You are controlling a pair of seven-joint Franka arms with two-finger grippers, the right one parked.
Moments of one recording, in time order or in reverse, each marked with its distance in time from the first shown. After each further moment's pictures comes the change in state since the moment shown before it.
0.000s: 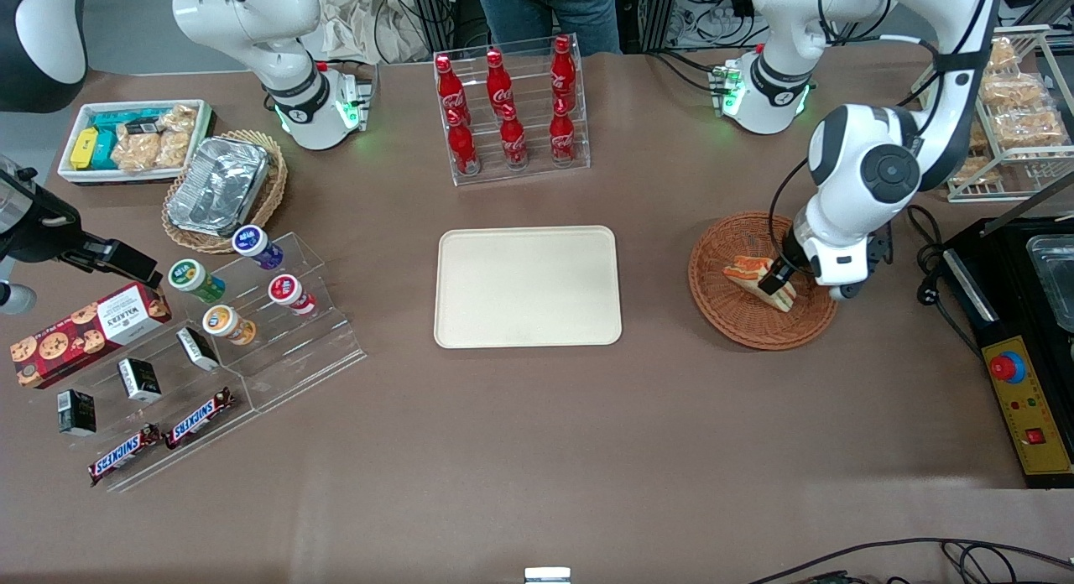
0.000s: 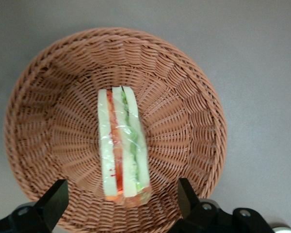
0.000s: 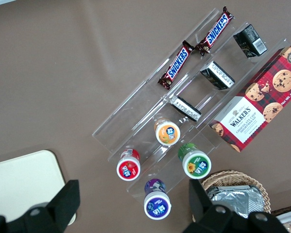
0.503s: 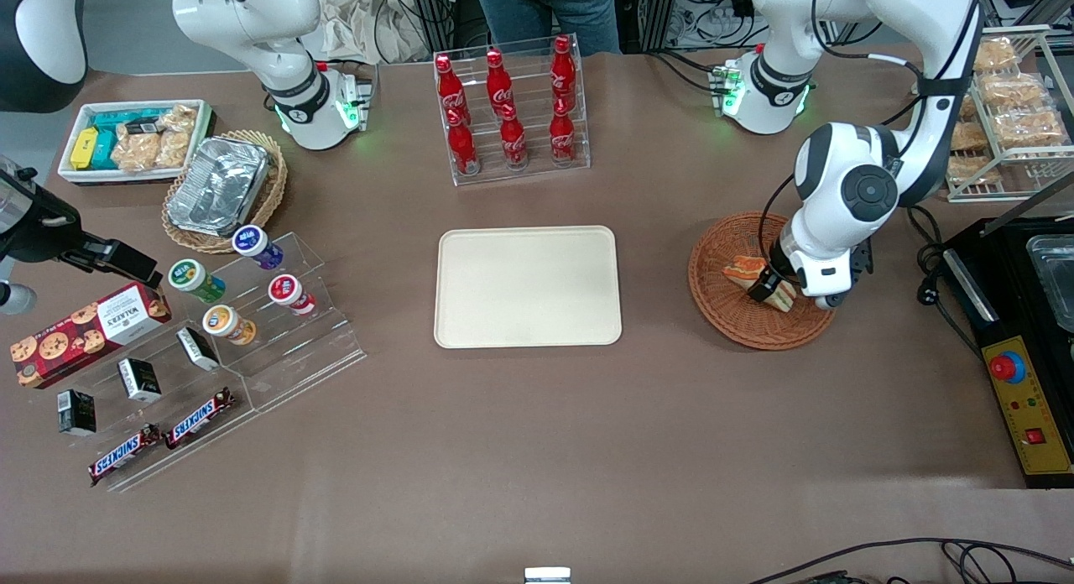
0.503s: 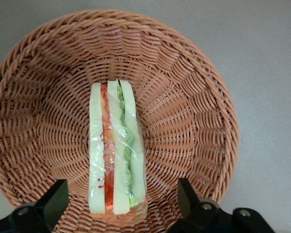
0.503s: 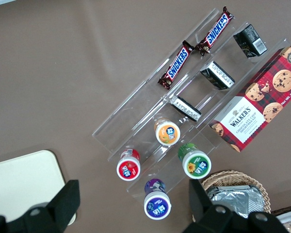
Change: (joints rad) arm -0.009 0.063 0.000 0.000 0.000 0.038 -0.028
